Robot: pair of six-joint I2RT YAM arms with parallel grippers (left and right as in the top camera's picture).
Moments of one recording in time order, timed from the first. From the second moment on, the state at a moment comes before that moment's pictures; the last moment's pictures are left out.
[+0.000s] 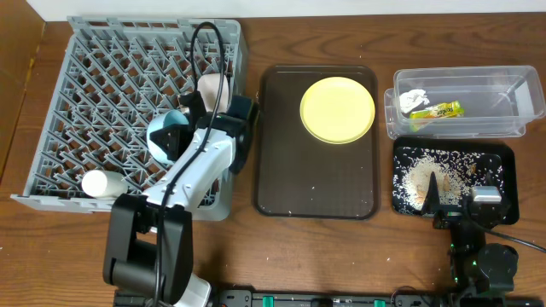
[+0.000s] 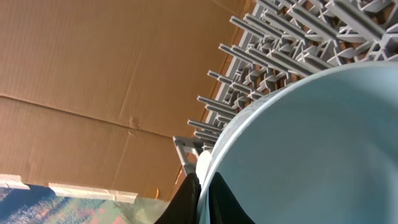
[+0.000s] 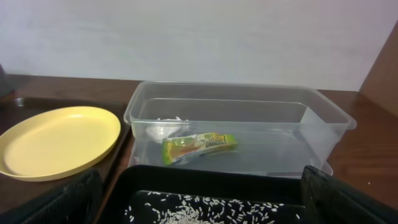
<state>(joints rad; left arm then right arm) -0.29 1.70 1.11 -1.00 -1.33 -0.52 0.03 0.01 0.01 -0.07 0.06 -0.03</state>
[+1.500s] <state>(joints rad) -0.48 1.61 1.11 -0.32 -0.06 -0.51 0.03 0.01 0.01 -0.07 0.06 -0.03</state>
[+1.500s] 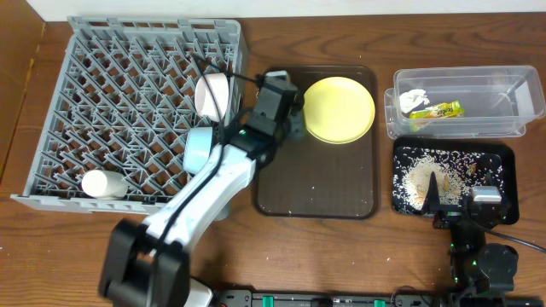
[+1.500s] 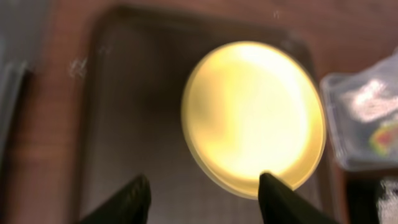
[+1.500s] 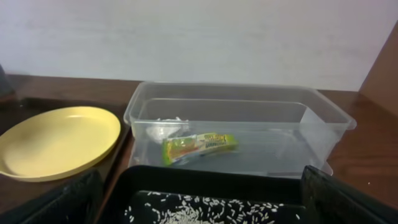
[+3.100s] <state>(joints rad) -0.37 1.99 1.16 -0.22 0.31 -0.83 0.03 0.01 0.01 -0.07 0.06 -0.03</state>
